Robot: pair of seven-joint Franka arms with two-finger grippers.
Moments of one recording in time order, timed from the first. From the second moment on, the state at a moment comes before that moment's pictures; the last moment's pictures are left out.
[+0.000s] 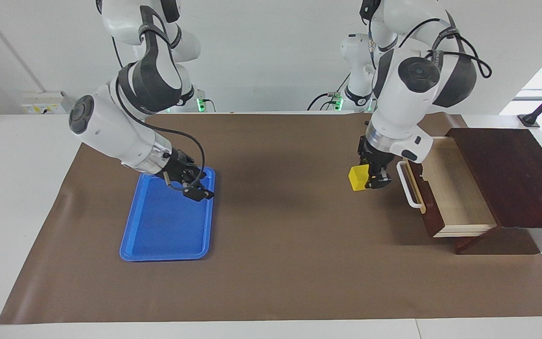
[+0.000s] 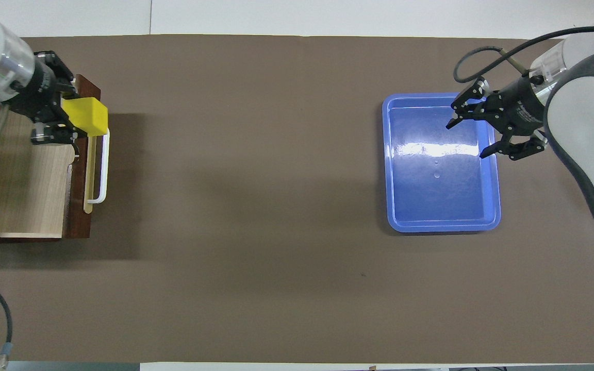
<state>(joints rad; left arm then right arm) -0.09 0.26 -0.03 -1.35 0.02 1.57 -1.73 0.07 0.23 -0.02 -1.44 0.22 1.54 0.68</state>
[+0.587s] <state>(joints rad) 0.09 0.12 -0.04 -1.72 0.02 1.84 -1.55 0.01 0.07 -0.02 -1.57 0.04 1.47 0.00</state>
